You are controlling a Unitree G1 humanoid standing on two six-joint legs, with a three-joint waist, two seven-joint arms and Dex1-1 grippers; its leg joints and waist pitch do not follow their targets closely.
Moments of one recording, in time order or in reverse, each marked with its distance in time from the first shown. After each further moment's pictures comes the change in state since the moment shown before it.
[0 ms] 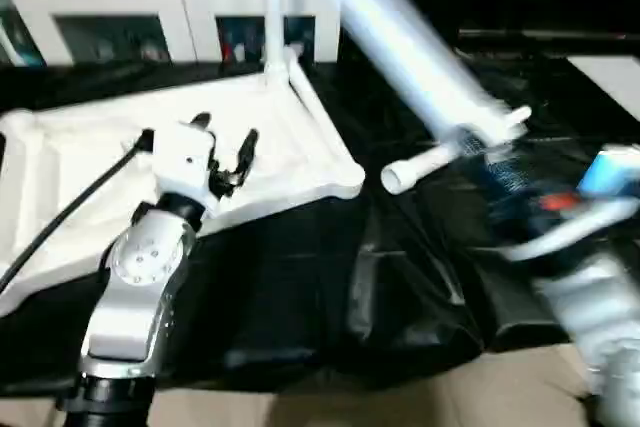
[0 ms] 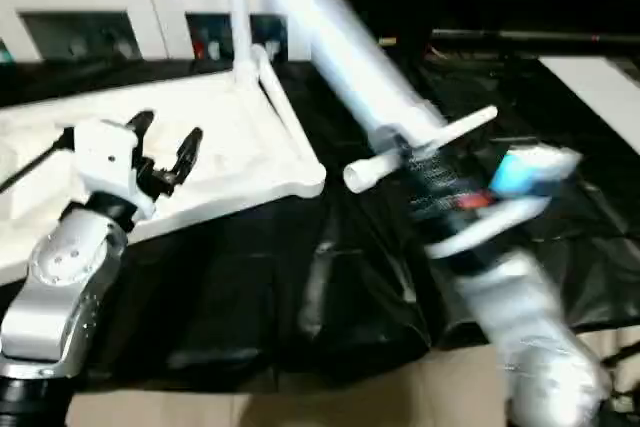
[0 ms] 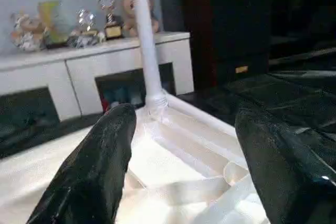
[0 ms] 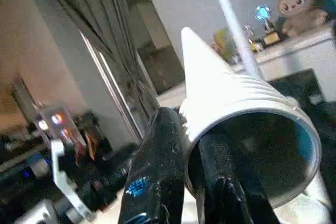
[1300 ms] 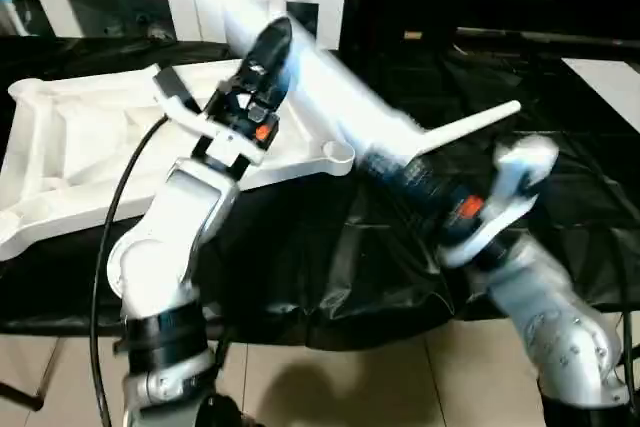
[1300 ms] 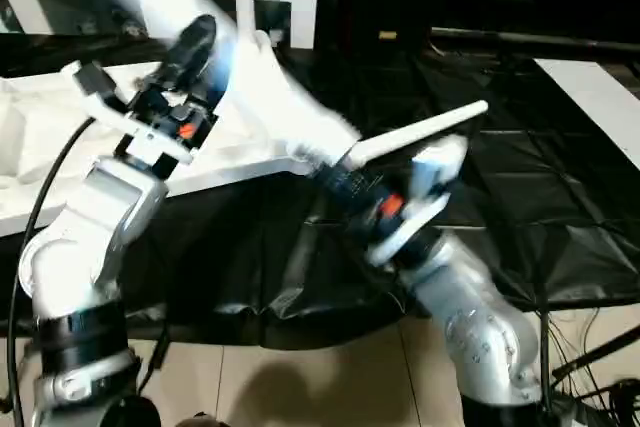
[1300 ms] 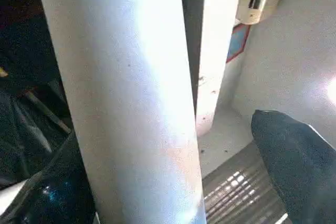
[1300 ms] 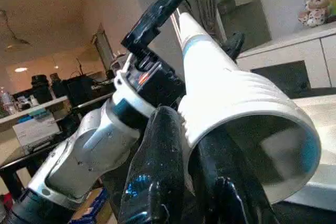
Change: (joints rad) left arm -0.334 -0.266 0.342 0.104 -1.200 0.471 0.075; right arm -0.069 0.035 0.204 0.143 -0.109 -0.060 0.223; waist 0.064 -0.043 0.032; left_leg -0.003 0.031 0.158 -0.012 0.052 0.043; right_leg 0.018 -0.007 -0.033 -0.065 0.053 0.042
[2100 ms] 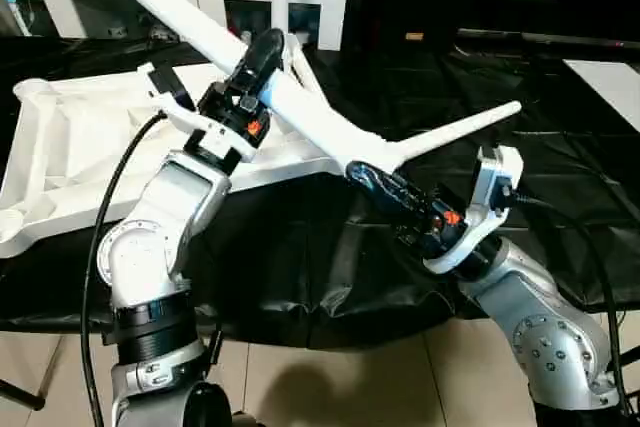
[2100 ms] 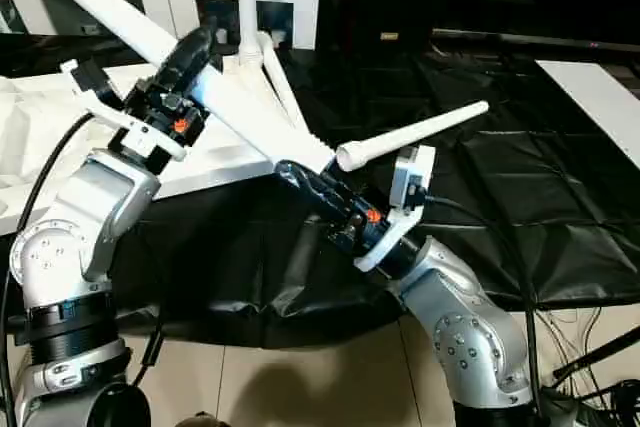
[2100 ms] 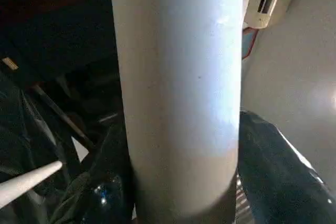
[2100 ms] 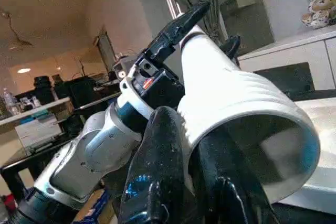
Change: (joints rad) left arm -0.003 0.041 0.019 0.020 -0.089 0.027 0.061; right arm -0.006 0.008 0.000 0.008 0.000 0.002 -0.005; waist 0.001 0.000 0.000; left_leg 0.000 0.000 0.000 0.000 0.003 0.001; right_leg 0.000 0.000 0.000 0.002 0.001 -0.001
